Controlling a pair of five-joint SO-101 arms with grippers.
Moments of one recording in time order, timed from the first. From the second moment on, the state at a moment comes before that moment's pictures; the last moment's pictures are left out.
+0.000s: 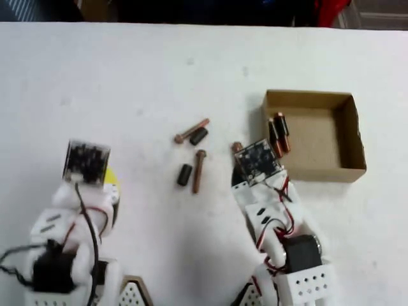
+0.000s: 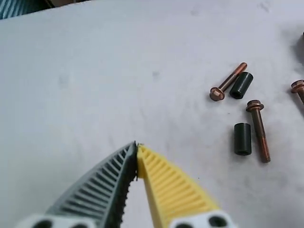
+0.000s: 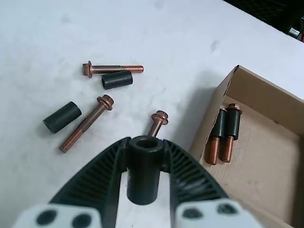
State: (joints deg) left arm -3.9 -84.7 59.4 72.7 -8.5; right arm -17.8 -82.9 70.7 54.8 18.2
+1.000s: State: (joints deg) left arm 19.4 -7.6 21.0 72.7 6.5; right arm -18.4 -102.2 87.8 47.4 14.1
